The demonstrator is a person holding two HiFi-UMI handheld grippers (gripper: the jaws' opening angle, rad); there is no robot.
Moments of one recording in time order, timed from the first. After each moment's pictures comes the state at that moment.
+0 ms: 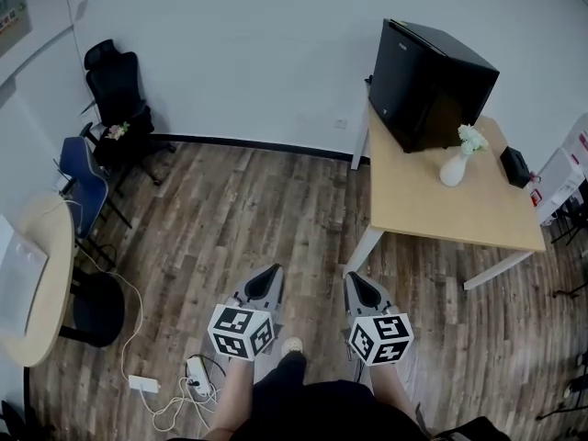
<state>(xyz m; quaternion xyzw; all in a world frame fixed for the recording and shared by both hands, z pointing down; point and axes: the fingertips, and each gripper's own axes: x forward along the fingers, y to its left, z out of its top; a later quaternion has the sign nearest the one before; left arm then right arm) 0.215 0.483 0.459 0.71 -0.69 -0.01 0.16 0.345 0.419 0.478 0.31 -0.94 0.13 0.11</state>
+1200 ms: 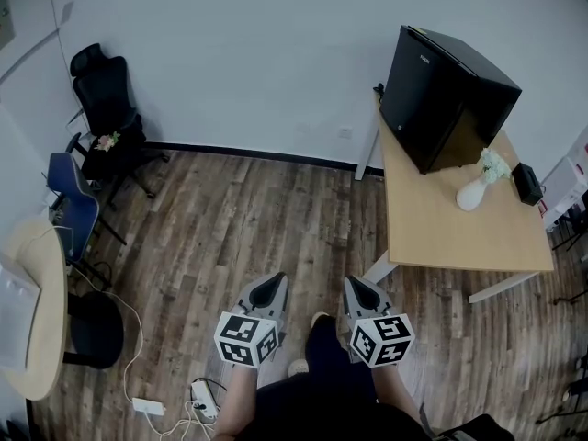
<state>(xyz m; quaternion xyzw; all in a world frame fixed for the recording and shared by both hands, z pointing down) 0.111 0.384 0.482 0.72 -0.68 0.00 0.17 0.228 0.322 0.494 0.30 -0.94 0.14 0.13</state>
